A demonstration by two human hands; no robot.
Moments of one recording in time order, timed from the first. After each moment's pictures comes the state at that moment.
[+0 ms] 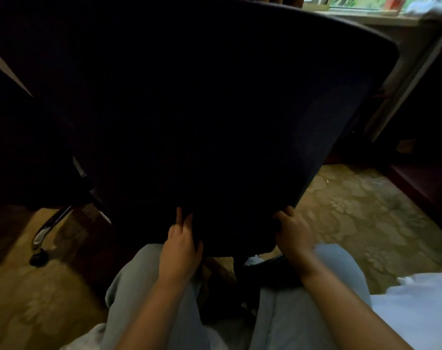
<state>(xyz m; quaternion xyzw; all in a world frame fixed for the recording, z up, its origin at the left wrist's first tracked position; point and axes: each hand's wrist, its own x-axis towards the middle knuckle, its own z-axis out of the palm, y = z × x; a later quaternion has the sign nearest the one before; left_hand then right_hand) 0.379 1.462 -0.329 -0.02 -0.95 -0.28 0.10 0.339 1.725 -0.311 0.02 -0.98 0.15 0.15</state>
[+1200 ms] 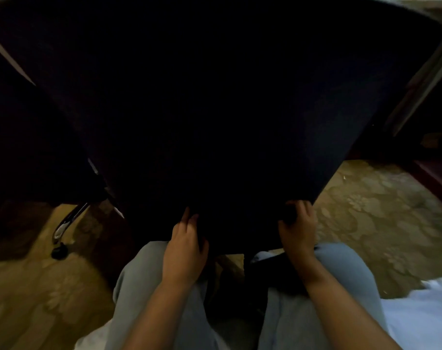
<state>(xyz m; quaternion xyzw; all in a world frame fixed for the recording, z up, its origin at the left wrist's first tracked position) 0.384 1.452 -0.318 -0.01 -0.95 -0.28 0.11 0.334 1.693 -0.315 -0.07 -0.88 0.39 0.25</state>
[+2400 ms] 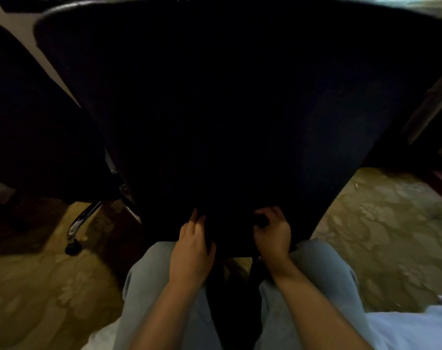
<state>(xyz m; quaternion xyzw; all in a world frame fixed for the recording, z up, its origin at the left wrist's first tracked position) 0.392 1.440 -0.311 -0.01 -0.96 -0.27 0.12 0.332 1.616 -0.322 -0.03 -0.88 0.43 0.20</state>
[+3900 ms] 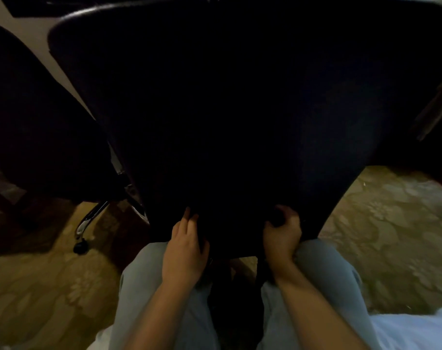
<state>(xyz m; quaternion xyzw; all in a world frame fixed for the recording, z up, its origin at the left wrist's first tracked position) 0.391 1.421 -0.309 0.02 -0.96 -0.24 0.14 0.329 1.611 -0.322 -0.17 -0.78 0.55 0.24</state>
